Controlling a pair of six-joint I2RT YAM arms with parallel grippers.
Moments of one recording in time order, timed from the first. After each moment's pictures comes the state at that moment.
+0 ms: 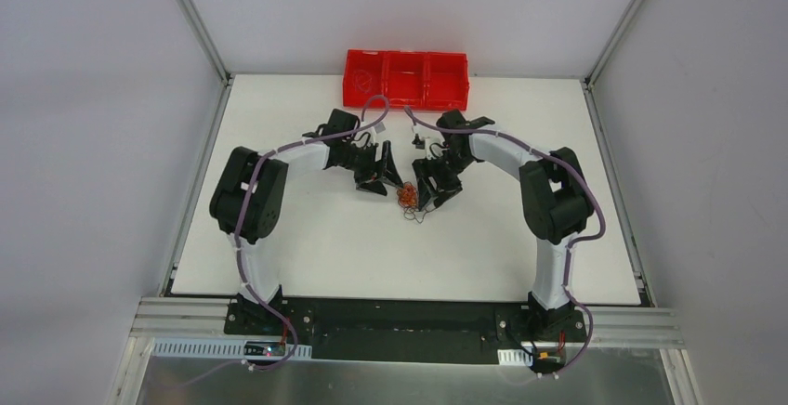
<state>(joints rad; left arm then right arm) -0.38 1.87 1.19 -0.28 0.77 -0.48 0.50 1.99 1.46 -0.89 -0.56 -0.02</state>
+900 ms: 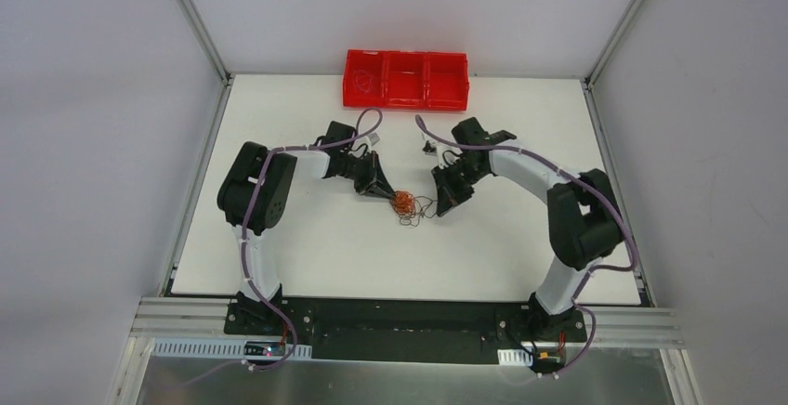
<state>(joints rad) -0.36 2.01 1.12 -0.05 0.84 -0.68 0.50 1.80 1.24 -0.78 -0.55 -0.10</state>
